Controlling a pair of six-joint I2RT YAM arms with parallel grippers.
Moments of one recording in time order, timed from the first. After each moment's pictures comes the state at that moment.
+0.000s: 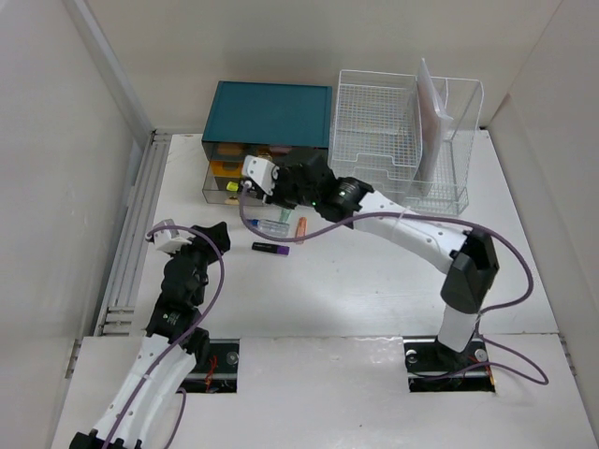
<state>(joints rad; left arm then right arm) -0.30 0.36 0.22 0.05 -0.33 -0.69 0.92 1.78 1.64 -0.33 -0.07 -0.57</state>
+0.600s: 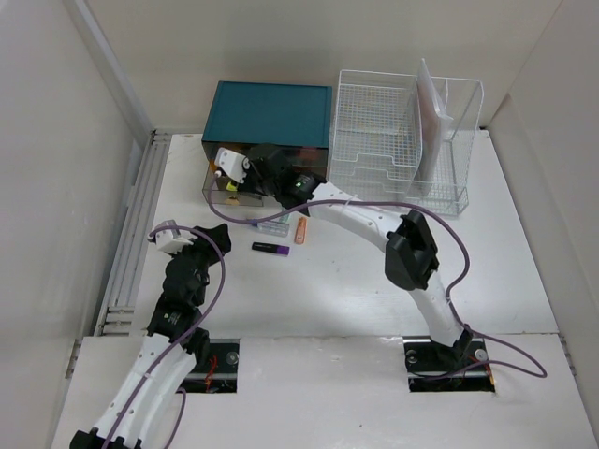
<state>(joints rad) -0.30 0.37 0.20 0.05 -0.33 -0.69 0.92 2.22 2.06 -0.31 0.15 -0.62</state>
